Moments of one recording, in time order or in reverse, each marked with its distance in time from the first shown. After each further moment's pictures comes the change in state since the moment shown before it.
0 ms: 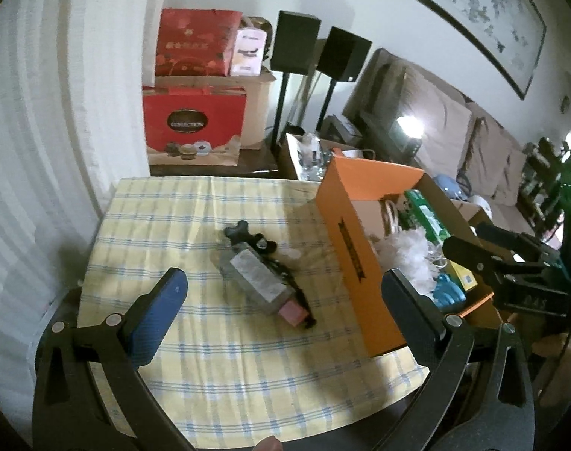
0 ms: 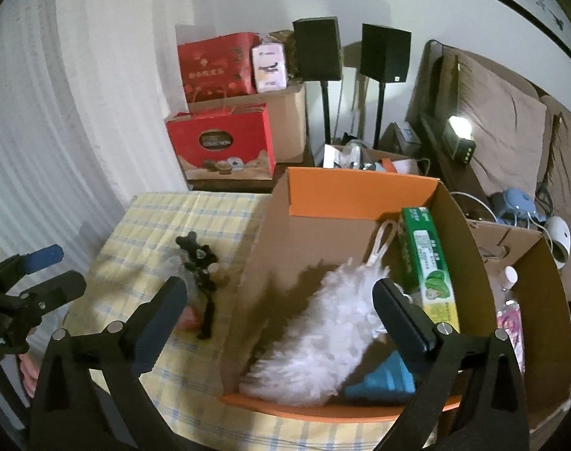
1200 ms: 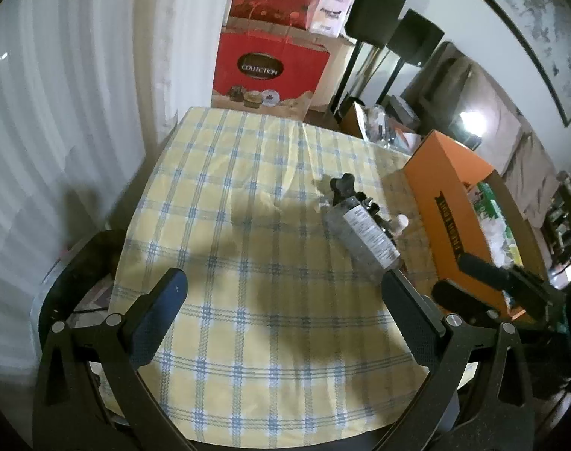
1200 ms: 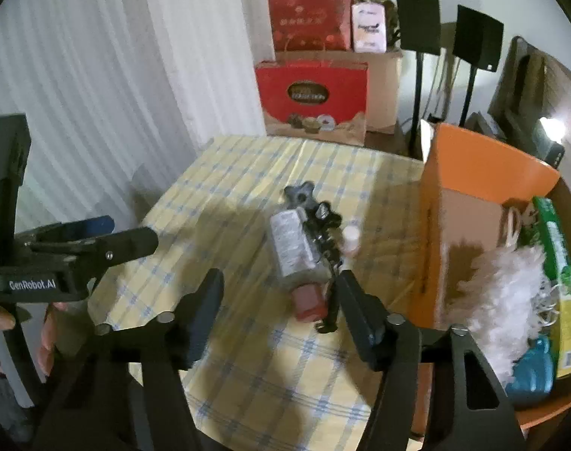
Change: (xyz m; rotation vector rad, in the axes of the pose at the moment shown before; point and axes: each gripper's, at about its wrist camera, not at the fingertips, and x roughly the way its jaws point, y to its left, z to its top) left arm 0.040 0.107 -0.039 -0.173 0.123 0.080; right arm 0.081 0.115 -0.037 -0.136 0.113 0.200
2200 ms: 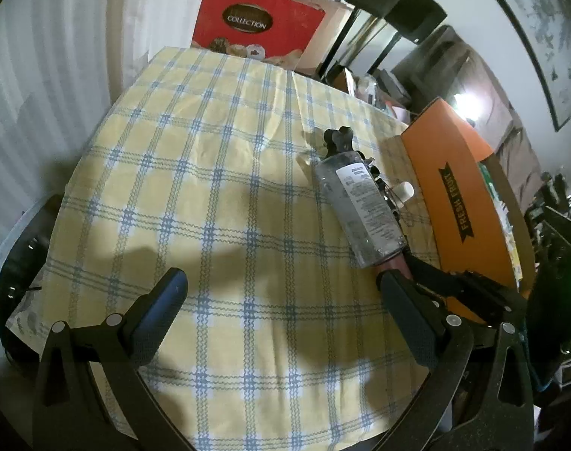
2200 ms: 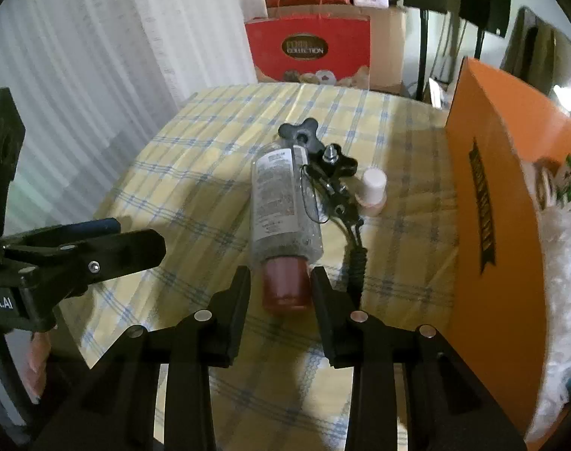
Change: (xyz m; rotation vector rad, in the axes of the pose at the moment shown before) left arm 0.054 0.004 -0.018 -0.055 0.126 -0.111; right arm 0.067 -0.007 -0.023 0.042 0.110 0.004
